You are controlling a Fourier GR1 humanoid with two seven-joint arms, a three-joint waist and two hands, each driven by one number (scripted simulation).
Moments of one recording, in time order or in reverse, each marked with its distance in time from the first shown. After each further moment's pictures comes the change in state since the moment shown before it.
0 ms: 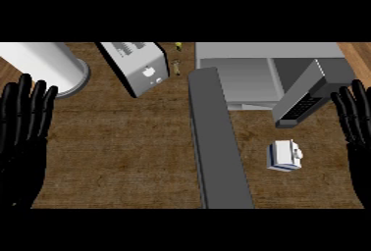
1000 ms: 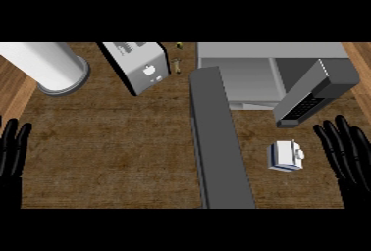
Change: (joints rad) left arm 0.258 -0.049 0.067 -0.116 0.090 0.000 0.052; right arm 0.191 0.038 0.117 -0.158 -0.026 0.113 0.017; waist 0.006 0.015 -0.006
